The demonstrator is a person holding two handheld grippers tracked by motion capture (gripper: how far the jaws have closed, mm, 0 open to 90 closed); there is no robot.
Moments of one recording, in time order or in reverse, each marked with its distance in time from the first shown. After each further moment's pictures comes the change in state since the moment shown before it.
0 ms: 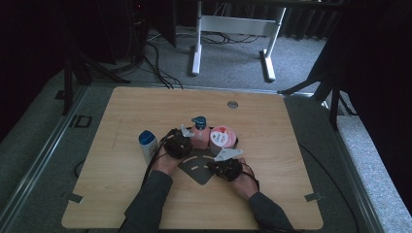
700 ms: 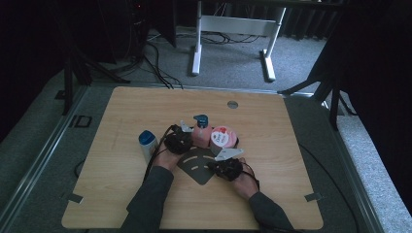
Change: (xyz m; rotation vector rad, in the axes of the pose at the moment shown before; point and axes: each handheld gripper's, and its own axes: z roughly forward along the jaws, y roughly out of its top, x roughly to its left) left arm 0.008 0.009 0.008 -0.012 -0.003 -0.016; right arm -0.002 0.000 0.000 0.001 0.013 0.008
